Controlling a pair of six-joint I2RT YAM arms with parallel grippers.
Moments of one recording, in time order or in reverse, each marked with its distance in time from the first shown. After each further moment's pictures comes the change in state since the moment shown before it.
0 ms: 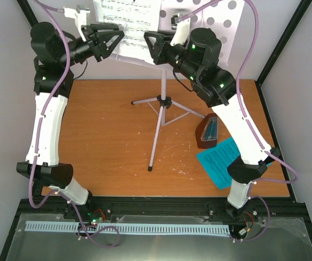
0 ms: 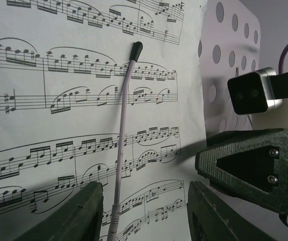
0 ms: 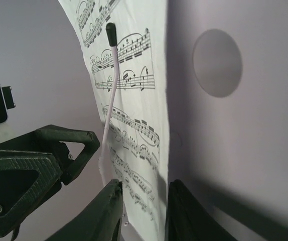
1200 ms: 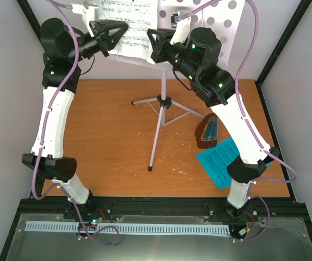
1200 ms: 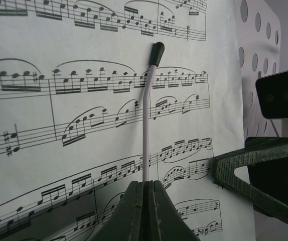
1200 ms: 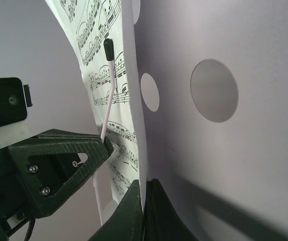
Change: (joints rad) left arm -0.049 0.095 0.097 -0.001 -0.054 0.022; right arm 0.000 0.008 0.000 0.046 0.031 -0.043
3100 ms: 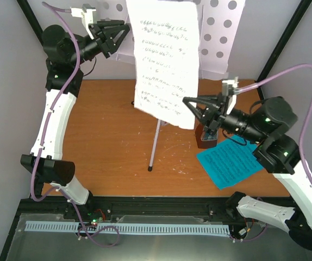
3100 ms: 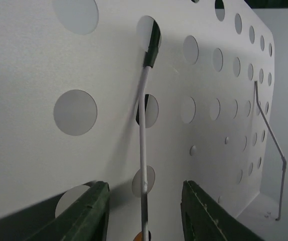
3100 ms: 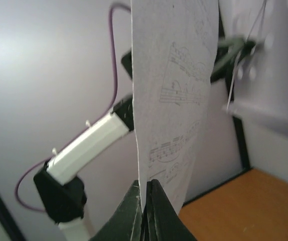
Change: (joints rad) left arm -0.002 -0.052 -0.163 0.219 -0.033 -0.074; right arm 0.000 -0.867 -0.955 0.198 -0.413 0.006
